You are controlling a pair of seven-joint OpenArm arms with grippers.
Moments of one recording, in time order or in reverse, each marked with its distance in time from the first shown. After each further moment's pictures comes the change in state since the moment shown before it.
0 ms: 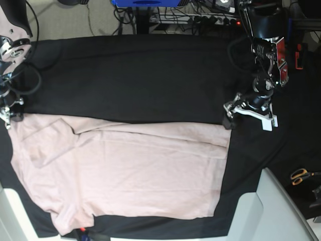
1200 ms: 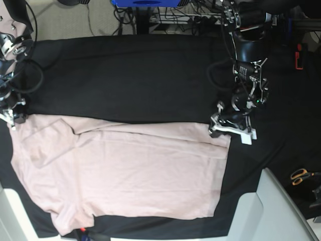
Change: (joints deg) left arm -10.7 5.9 -0.1 -12.2 0.1 0.4 0.8; right arm -0.8 0.2 -7.6 0.5 0.7 0.5 1.0
